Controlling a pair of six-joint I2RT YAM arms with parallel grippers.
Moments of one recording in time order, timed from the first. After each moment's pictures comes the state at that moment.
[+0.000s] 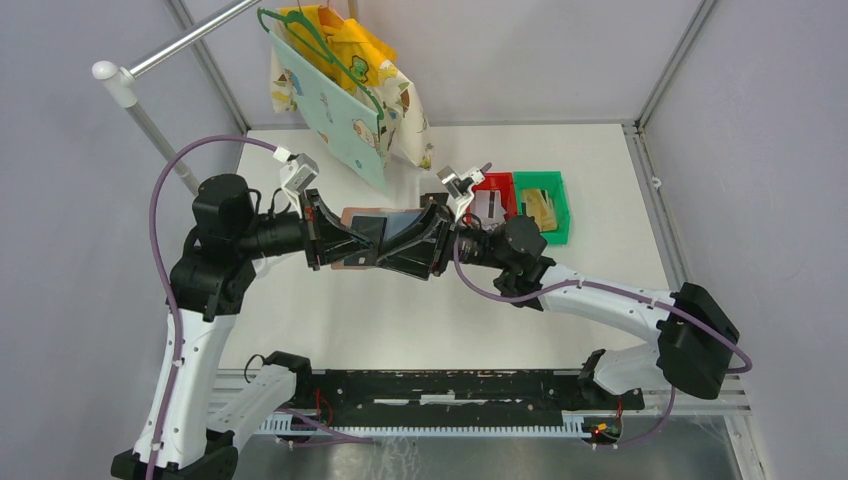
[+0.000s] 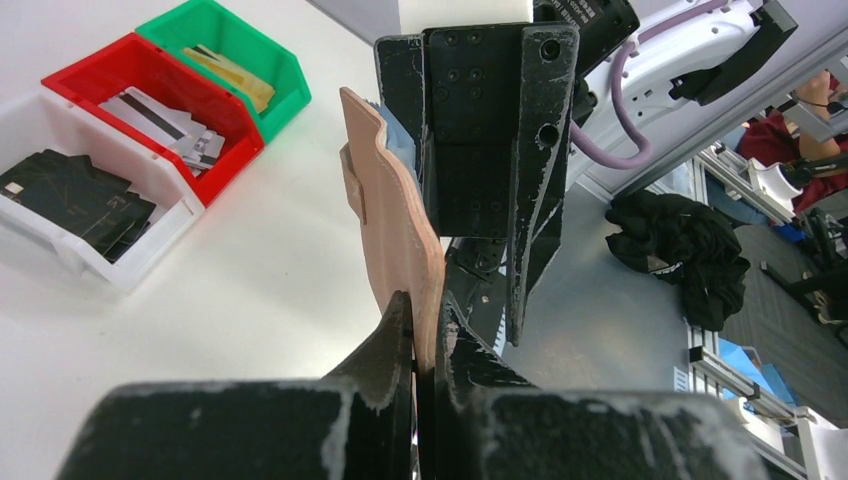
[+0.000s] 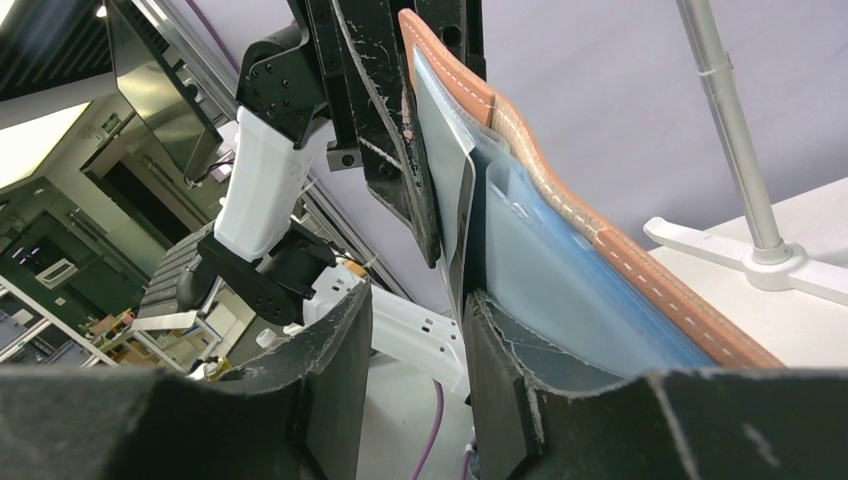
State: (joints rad) left arm -0.22 0.86 1.27 -0.70 1.02 -0.20; right arm 0.95 1.36 0.88 0.91 -0.55 0.87
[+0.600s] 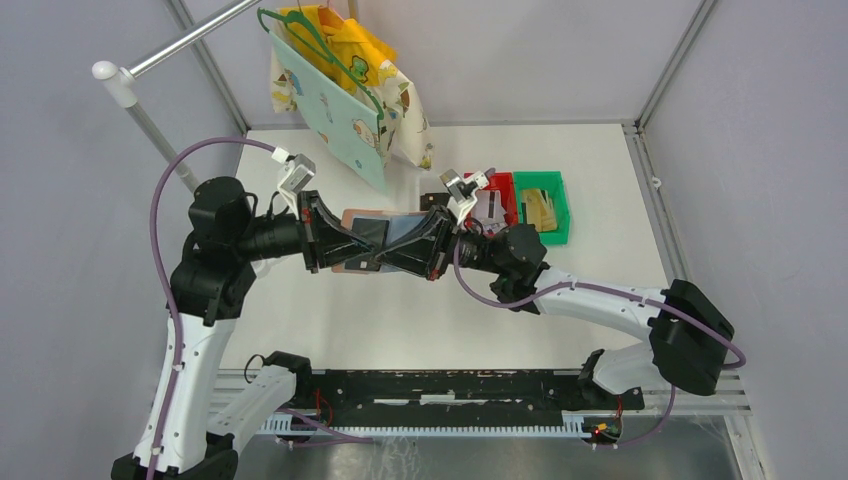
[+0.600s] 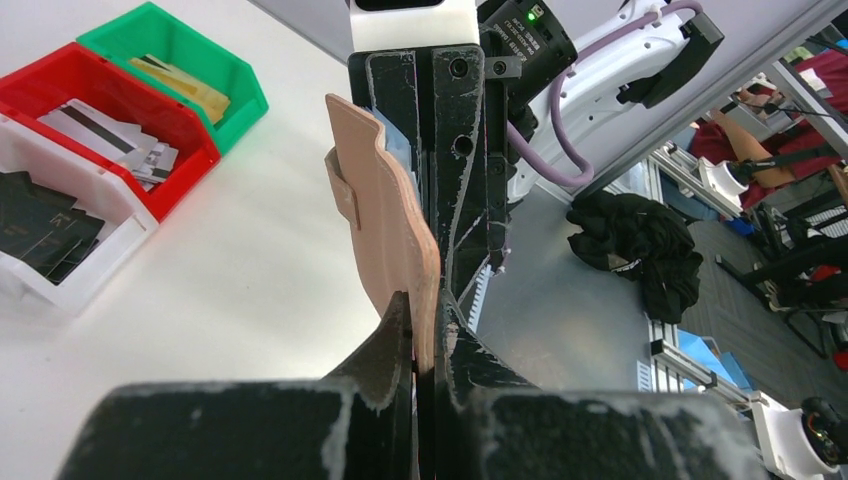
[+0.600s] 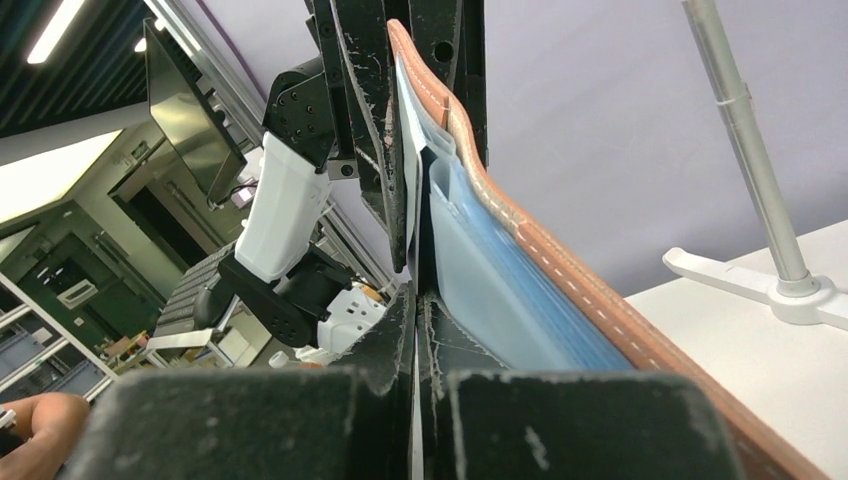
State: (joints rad) left arm -0.22 0.84 1.25 -0.62 1.08 -0.29; right arm 0.97 1.39 0.85 1.06 -0.51 0.92
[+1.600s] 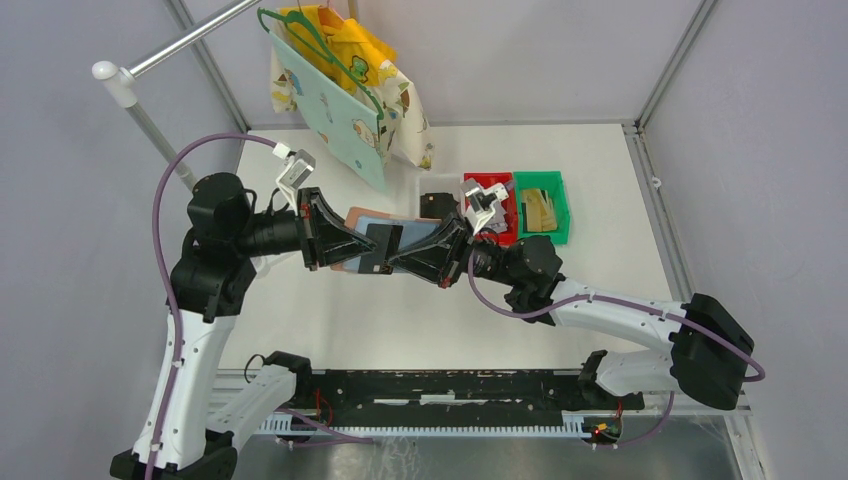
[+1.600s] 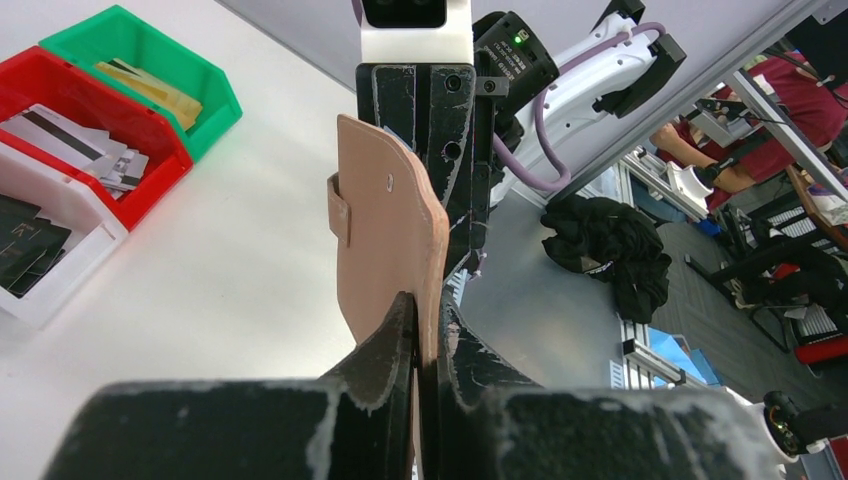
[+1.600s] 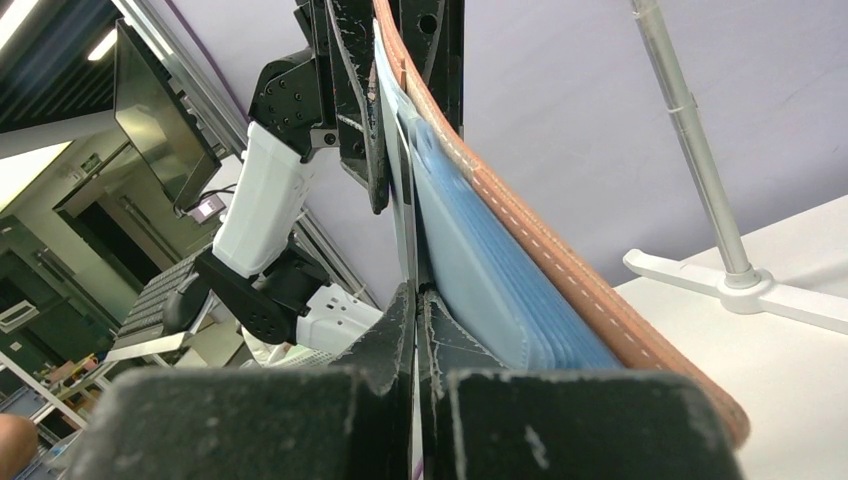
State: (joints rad) left arm -0.23 0.85 1.27 -0.59 1.12 -0.36; right arm 0.98 1.28 0.74 1.02 -0.43 0.84
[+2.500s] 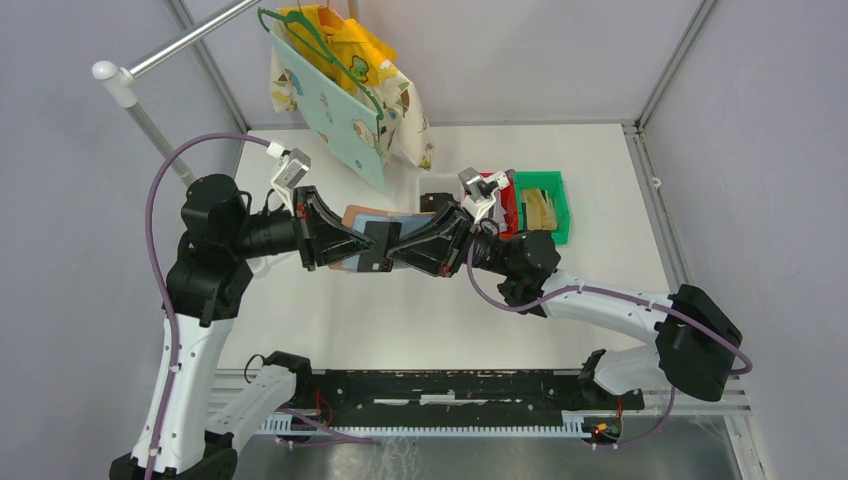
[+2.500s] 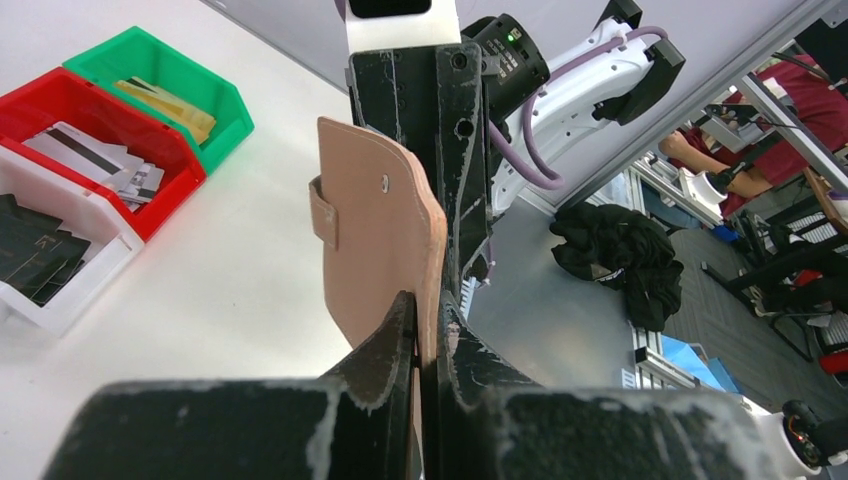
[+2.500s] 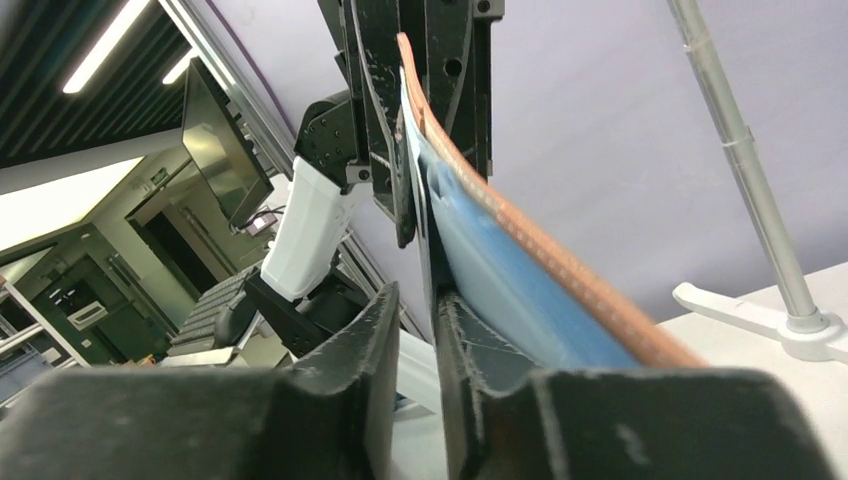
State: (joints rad) left arm -0.23 0.84 1.28 -0.58 1.10 -0.36; right arm 0.96 1.35 0.79 1.16 -0.48 0.96
